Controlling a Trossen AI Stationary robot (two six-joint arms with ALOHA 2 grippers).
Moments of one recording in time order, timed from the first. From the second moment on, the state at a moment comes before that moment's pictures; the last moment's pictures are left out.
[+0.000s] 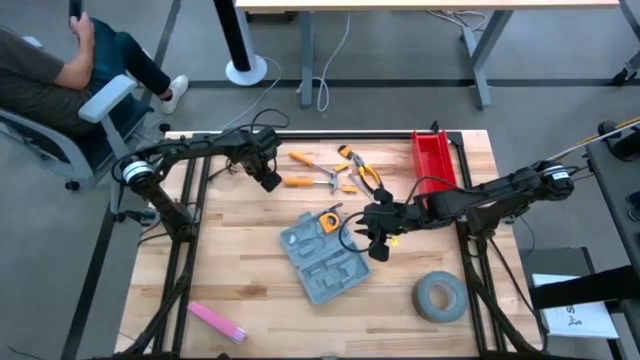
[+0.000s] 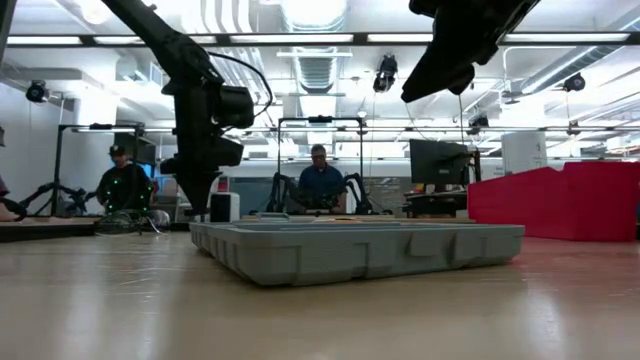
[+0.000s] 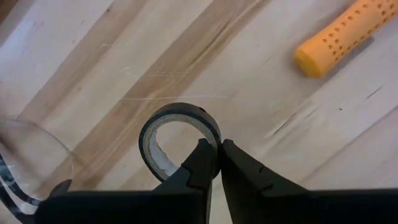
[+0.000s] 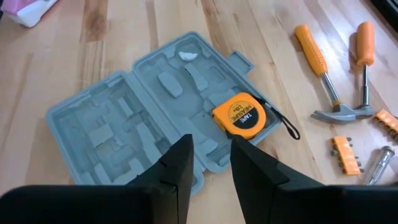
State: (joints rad) left arm 0.65 1.63 1.02 -0.78 -0.05 -0.14; right arm 0.18 1.31 0.93 -0.35 0.21 0.25
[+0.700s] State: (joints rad) left arm 0.55 1.61 1.05 -0.78 0.21 -0.15; right arm 0.18 1.31 0.93 -0.32 0.21 0.24
